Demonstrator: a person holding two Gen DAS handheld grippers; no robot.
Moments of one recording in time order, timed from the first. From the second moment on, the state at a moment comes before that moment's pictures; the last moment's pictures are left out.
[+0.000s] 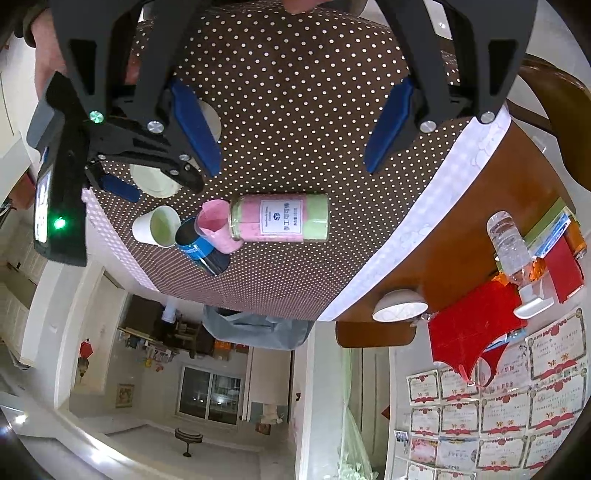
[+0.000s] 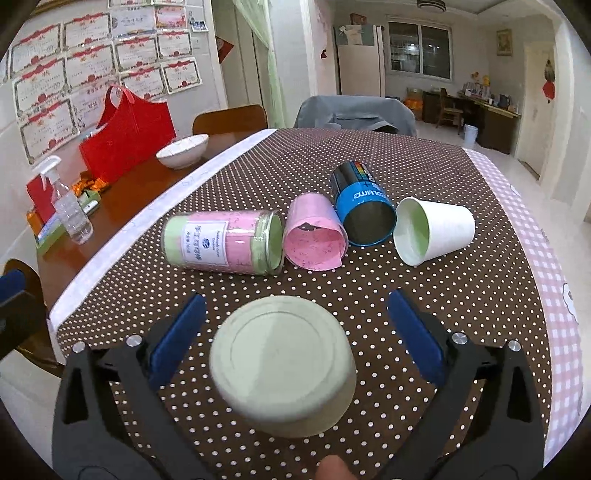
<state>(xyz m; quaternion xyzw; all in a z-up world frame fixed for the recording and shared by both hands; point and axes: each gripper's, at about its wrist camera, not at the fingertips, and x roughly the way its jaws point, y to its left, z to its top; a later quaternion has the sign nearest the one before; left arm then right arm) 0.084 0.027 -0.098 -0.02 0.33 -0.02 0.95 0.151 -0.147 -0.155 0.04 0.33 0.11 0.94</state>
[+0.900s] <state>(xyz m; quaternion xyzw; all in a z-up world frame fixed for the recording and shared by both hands) 0.054 -0.008 -0.062 0.03 0.28 -0.01 0.96 0.088 -0.200 -0.067 0.10 0.28 0.08 0.95</state>
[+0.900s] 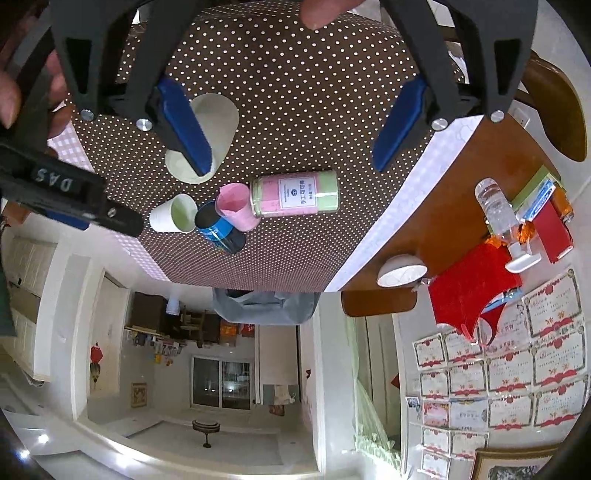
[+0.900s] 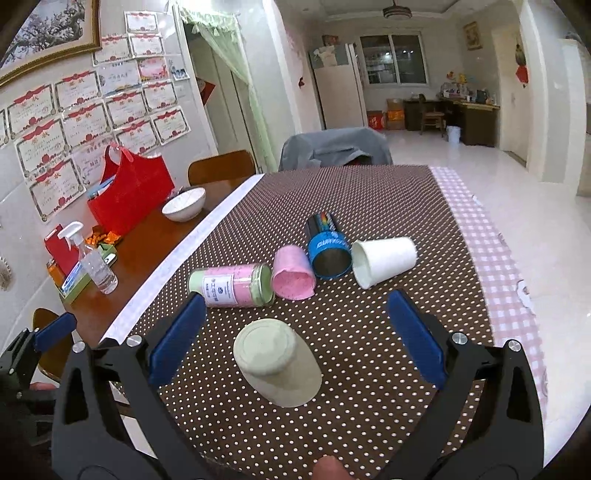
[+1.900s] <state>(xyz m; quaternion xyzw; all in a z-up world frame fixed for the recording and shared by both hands) 0.005 -0.022 -0.012 0.04 0.21 -0.02 0.98 0.004 -0.216 -0.018 0.06 0.19 0.02 0.98</state>
